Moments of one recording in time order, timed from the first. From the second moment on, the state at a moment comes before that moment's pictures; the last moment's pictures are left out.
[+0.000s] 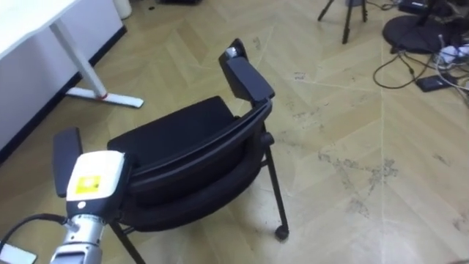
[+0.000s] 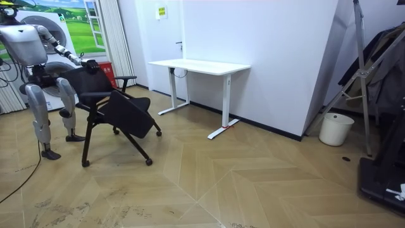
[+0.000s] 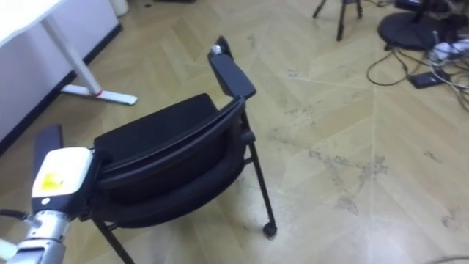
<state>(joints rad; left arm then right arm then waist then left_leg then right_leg) 0.13 0.46 -0.11 0.46 0.97 -0.14 0.58 0.29 -0.28 -0.66 0.89 0.81 -0.08 -0.17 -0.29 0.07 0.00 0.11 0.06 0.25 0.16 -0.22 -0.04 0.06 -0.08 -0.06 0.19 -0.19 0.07</state>
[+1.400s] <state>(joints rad) 0.02 0.52 -0.20 0.33 1.00 -0.10 0.42 0.02 -0.51 -0.08 -0.22 -0.50 -0.20 -0.41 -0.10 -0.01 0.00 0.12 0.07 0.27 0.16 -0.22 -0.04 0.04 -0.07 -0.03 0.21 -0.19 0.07</state>
